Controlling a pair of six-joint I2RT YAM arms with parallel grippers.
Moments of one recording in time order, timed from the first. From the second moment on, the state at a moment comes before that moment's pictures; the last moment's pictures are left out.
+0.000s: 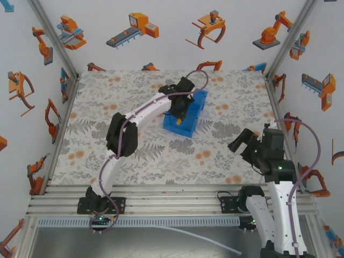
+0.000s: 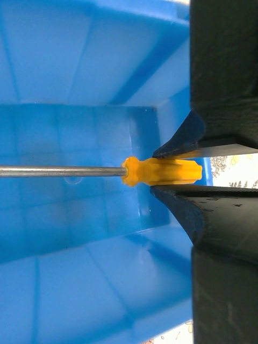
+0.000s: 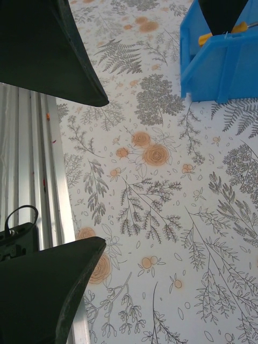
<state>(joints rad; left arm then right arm) -0.79 2.34 2.15 -0.88 -0.08 -0.22 -0.01 0.60 0.78 -0.96 -0.17 0.56</state>
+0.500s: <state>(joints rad) -0.79 2.41 2.20 -0.88 -0.07 -0.18 -0.01 0.60 0.78 -0.96 -0.17 0.56</state>
